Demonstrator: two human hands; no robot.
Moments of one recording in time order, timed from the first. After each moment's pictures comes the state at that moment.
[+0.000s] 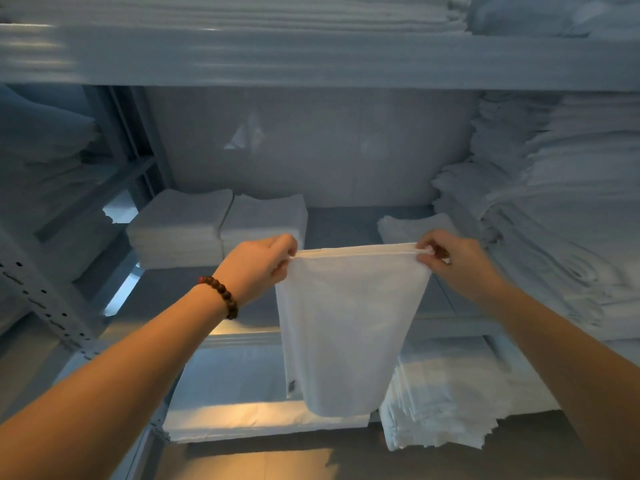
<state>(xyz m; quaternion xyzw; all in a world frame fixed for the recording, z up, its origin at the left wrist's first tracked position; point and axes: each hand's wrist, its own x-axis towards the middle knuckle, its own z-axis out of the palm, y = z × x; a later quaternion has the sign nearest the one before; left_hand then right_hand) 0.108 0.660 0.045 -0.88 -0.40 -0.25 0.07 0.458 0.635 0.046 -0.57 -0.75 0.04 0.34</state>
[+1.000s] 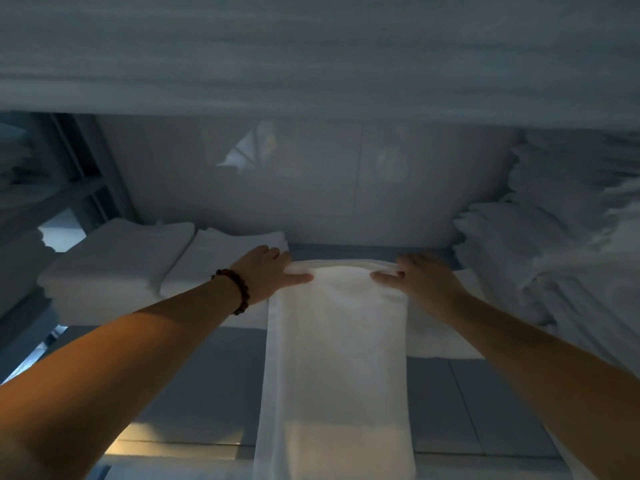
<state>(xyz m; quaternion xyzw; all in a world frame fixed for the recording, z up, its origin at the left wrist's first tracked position) 0.205 0.955 -0.015 -0.88 -0.43 0.06 0.21 0.532 0.923 0.000 -0.48 -0.85 -0.20 -0.08</state>
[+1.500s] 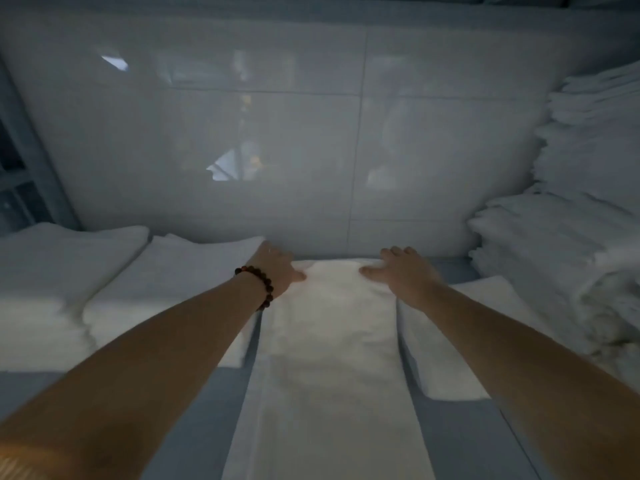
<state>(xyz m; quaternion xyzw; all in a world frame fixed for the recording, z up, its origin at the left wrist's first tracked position) 0.253 1.092 -0.111 -0.82 -0.51 0.15 0.22 0.514 1.073 -0.111 -0.53 -0.81 -0.24 -0.09</state>
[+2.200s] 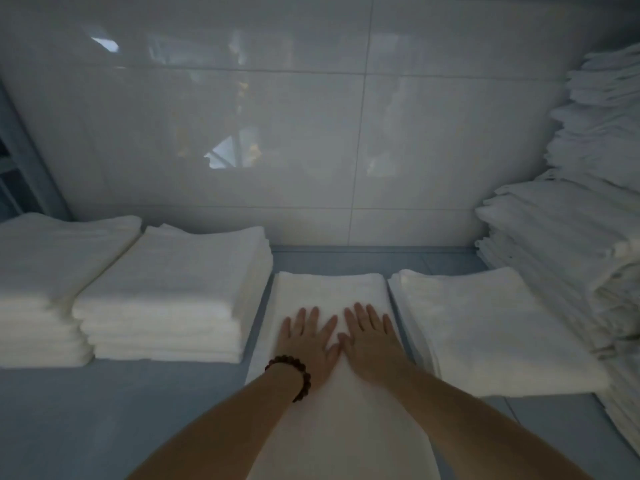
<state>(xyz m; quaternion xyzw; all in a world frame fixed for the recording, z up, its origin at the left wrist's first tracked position) 0.300 1.030 -0.261 -0.80 -0.59 0.00 -0.05 0.458 1.027 -0.252 -0.65 -0.76 0.07 0.01</state>
